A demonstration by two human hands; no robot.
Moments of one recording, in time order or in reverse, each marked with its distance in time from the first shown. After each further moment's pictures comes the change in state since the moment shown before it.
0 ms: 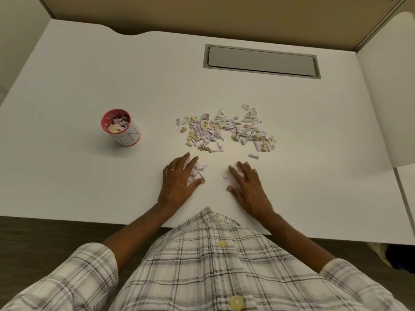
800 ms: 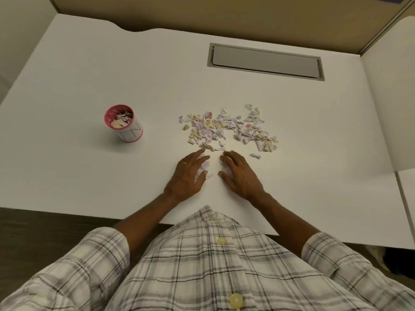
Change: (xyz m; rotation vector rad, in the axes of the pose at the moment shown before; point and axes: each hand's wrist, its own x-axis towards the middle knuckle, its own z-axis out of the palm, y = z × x) left_hand 0.018 0.015 -0.004 -0.298 0.073 0.186; right_hand 0.056 -0.017 -0.009 -0.036 -0.011 -0.124
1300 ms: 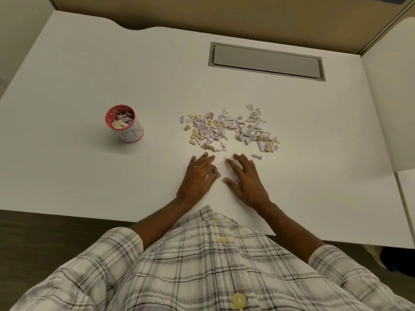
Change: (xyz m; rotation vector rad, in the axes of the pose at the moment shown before) left_hand 0.005 0.016 0.027 -0.071 0.018 -0.055; right_hand -0.024 0.004 0.005 0.001 0.012 0.089
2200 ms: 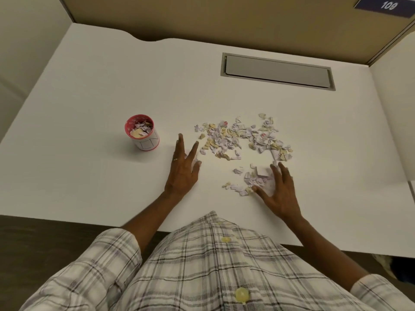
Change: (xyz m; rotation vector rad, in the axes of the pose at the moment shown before) left_hand 0.014 -0.061 -0.069 0.043 0.074 -0.166; right_hand -0.024 0.023 -0.017 0.068 0.129 0.339
